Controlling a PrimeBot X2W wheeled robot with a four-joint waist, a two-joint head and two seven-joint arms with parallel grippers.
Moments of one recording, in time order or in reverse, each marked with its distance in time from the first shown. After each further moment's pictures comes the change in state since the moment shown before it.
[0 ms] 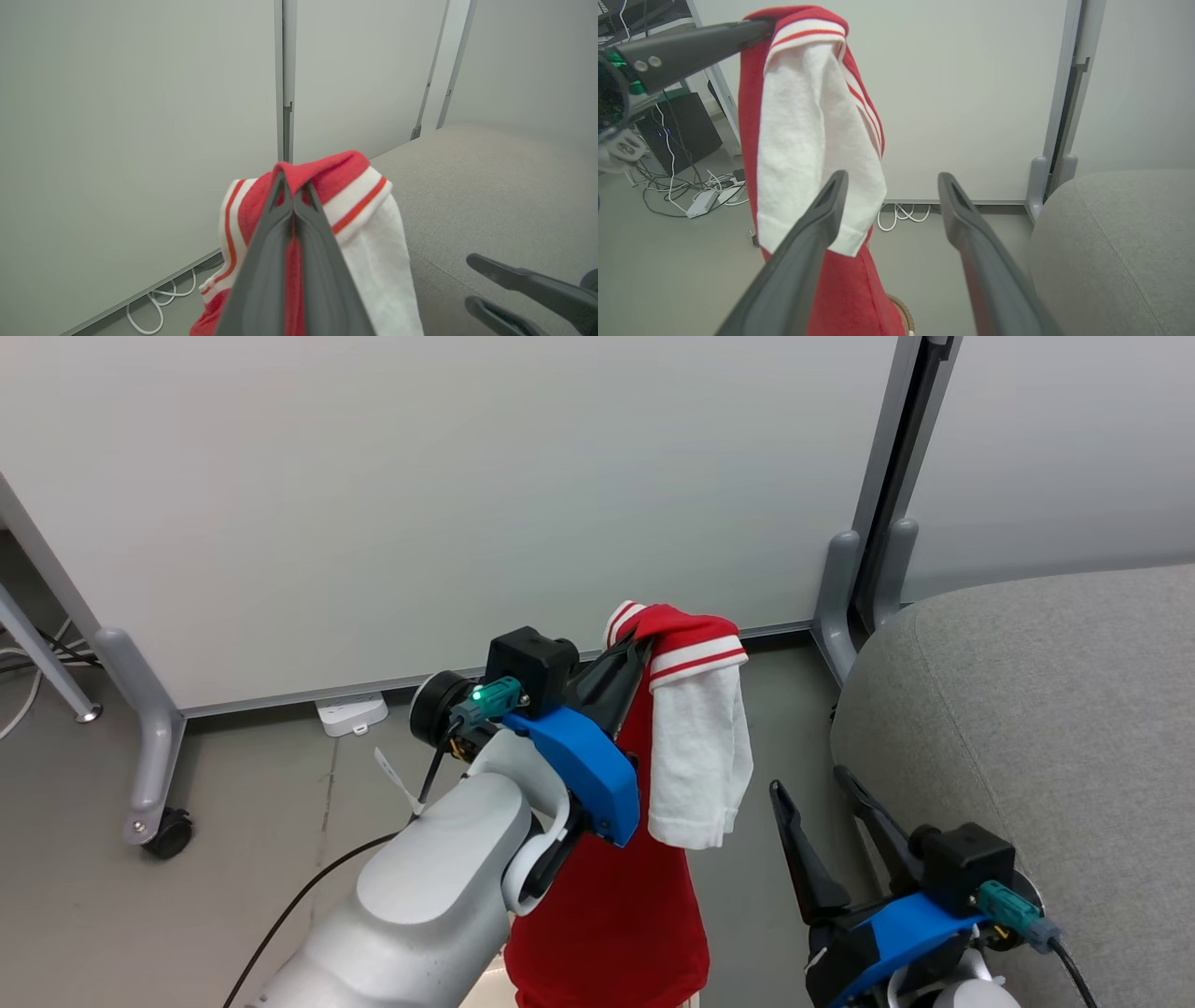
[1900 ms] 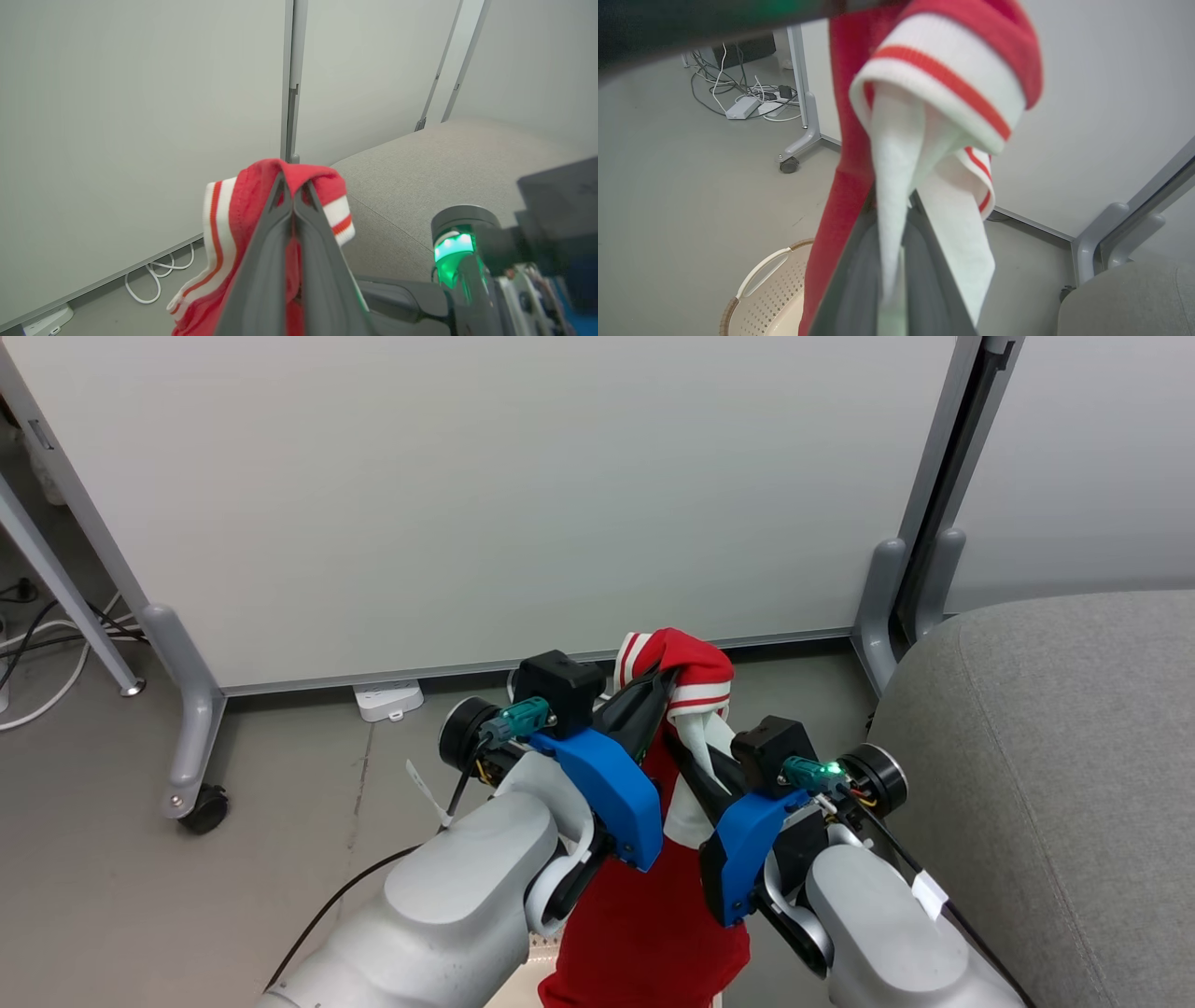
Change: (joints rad) left arm -0.053 0.000 -0.215 0.048 -0.214 0.035 -0.062; right arm -0.466 0.000 0.317 0.576 0.002 0.000 -0.010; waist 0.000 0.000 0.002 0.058
